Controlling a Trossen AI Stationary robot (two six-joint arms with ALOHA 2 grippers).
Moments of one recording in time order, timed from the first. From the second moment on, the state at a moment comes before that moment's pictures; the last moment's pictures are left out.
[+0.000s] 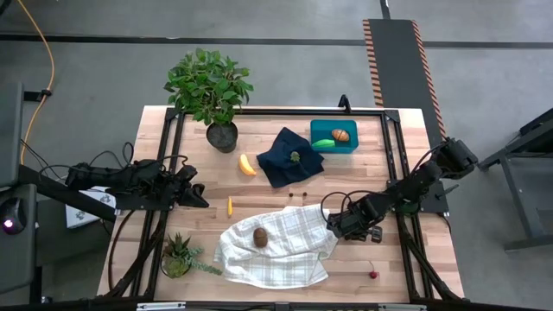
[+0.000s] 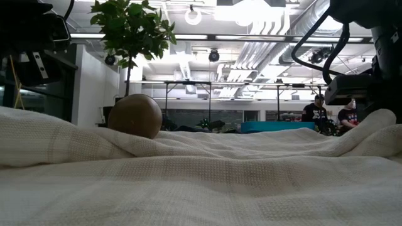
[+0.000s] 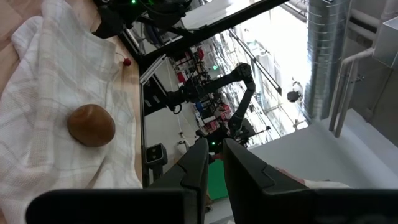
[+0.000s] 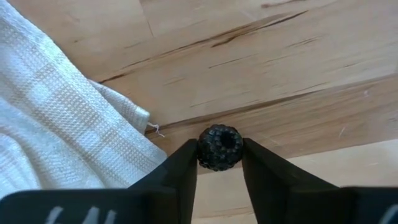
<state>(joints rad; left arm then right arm) 0.03 0.01 0.01 0.07 0.39 -1.17 0.48 1.54 0.74 -0.56 -0.19 2.31</state>
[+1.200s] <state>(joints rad) 0.03 0.01 0.01 0.07 0.39 -1.15 0.32 1.52 1.09 -0.94 -0.02 1.97</state>
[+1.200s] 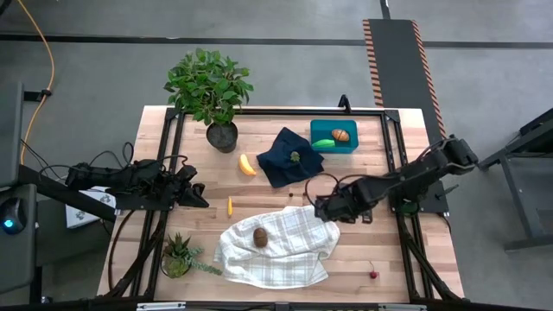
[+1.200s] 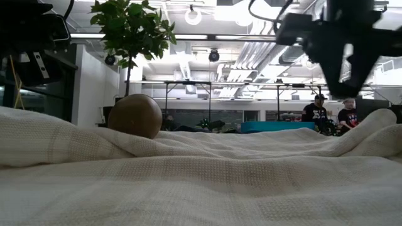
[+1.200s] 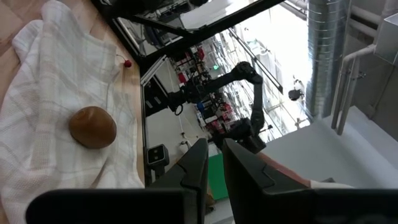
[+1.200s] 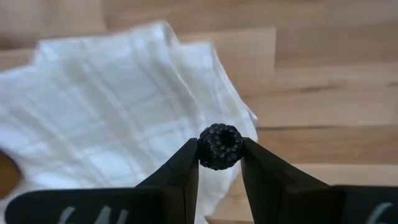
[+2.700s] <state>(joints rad) 0.03 0.01 0.01 0.05 0.23 -1.19 -0.63 1.52 1.18 -1.01 -0.12 0.74</state>
